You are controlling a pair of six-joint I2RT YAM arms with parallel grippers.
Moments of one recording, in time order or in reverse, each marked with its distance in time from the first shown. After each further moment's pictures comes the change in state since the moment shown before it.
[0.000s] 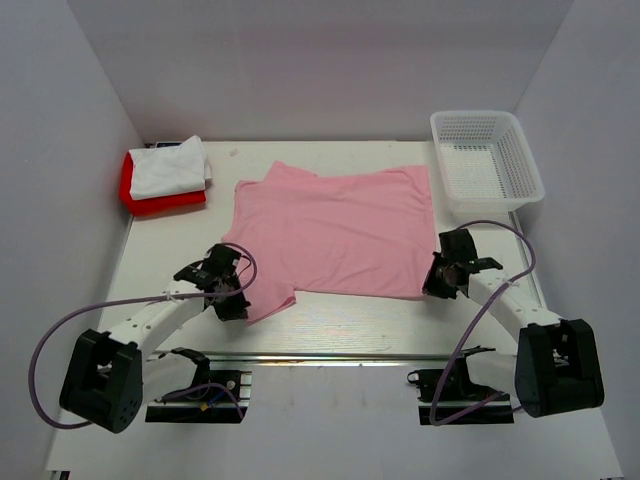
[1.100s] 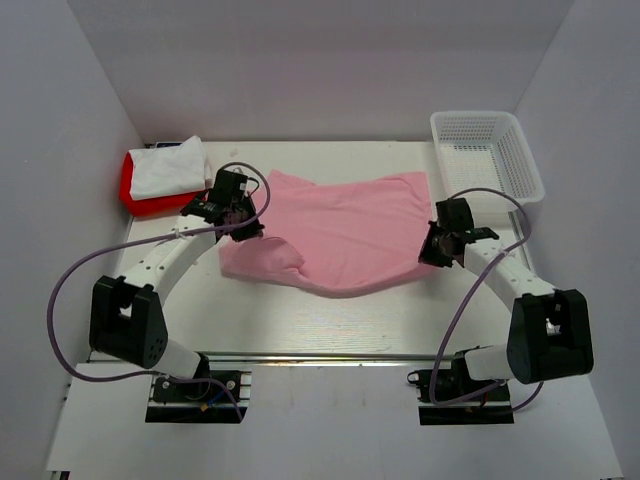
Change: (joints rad) left arm 0.042 0.286 0.579 0.026 0.005 0.130; right arm 0.000 0.134 0.227 0.002 -0.008 -0.045
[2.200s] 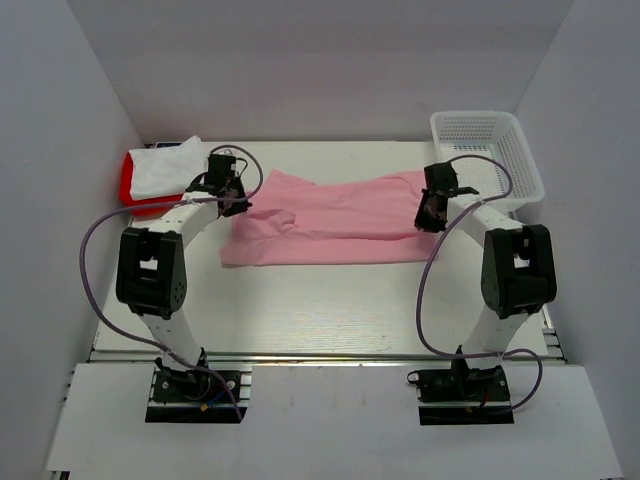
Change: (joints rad) left arm 0.160 0.323 0.137 0.278 -0.080 0.190; right arm -0.023 0.431 0.404 -0.002 0.129 -0.050
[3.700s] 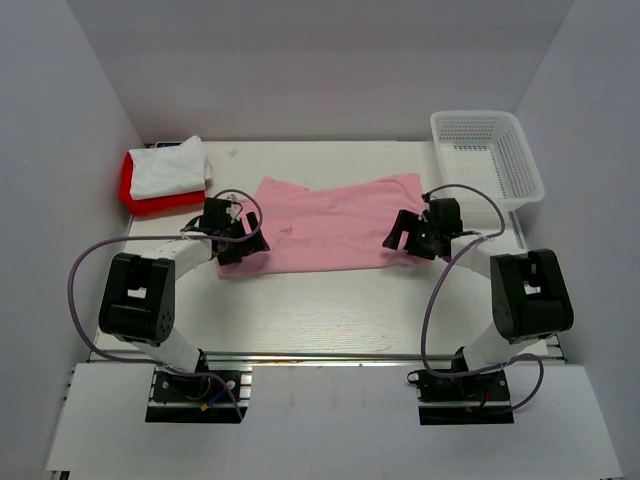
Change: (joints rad) left arm 0.002 -0.153 -0.403 0.108 0.261 -0.048; right arm 0.015 -0.161 -0.419 0.447 -0.406 -0.033
